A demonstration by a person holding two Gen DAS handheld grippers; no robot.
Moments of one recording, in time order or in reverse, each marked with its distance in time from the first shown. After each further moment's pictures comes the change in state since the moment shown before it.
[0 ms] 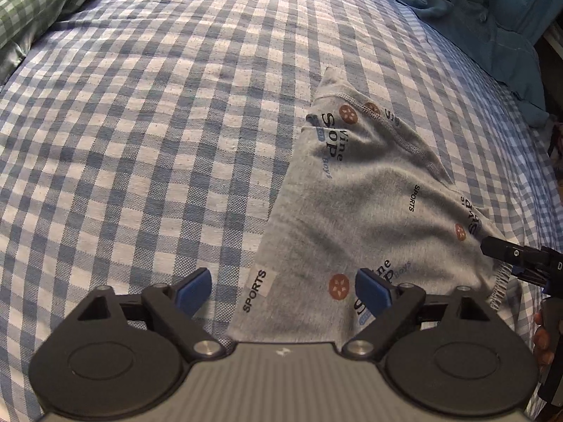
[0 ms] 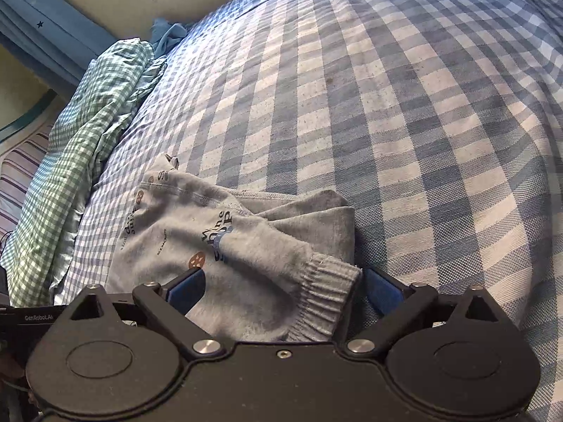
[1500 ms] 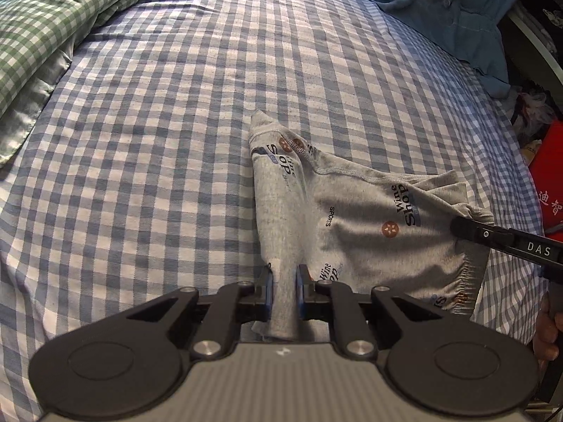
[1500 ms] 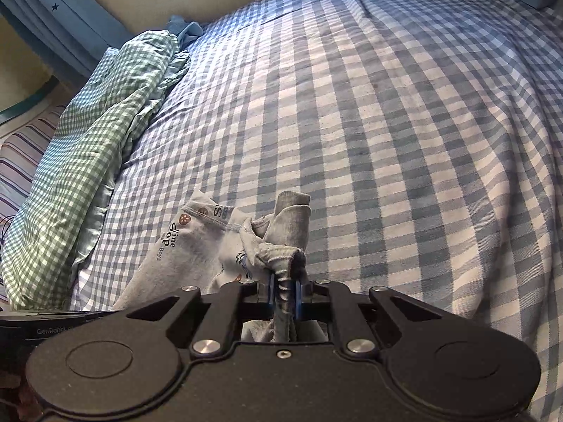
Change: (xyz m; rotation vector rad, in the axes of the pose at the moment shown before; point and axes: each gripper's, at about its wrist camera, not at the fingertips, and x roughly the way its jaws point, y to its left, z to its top) left arm -0.124 0.019 -0.046 0.077 0.039 -0.035; right arm -0.086 0.142 -0.068 -0.050 -0.017 -0.073
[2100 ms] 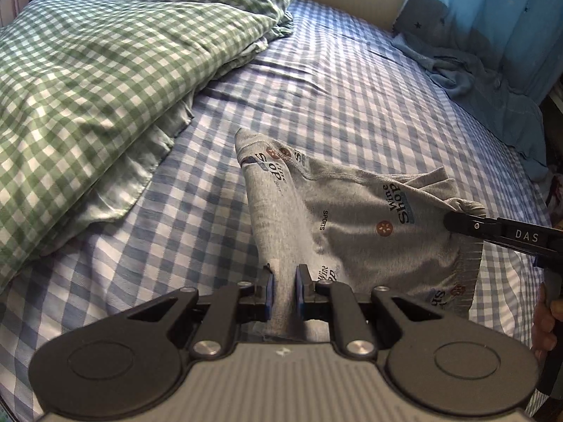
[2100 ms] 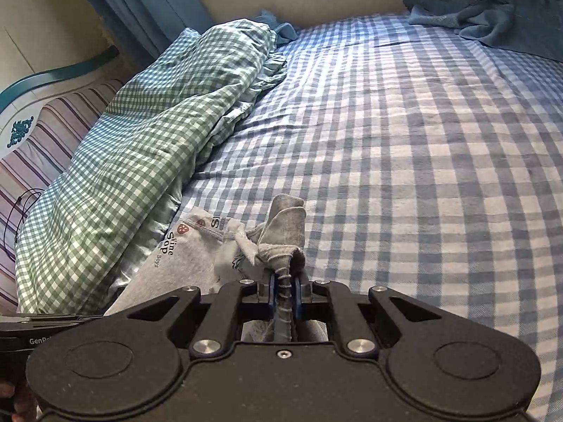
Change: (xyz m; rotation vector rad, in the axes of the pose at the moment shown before) left arm -0.048 0.135 0.037 -0.141 -0.195 0.093; right arm 0.102 0.163 0.066 -0.195 -0.028 0.090
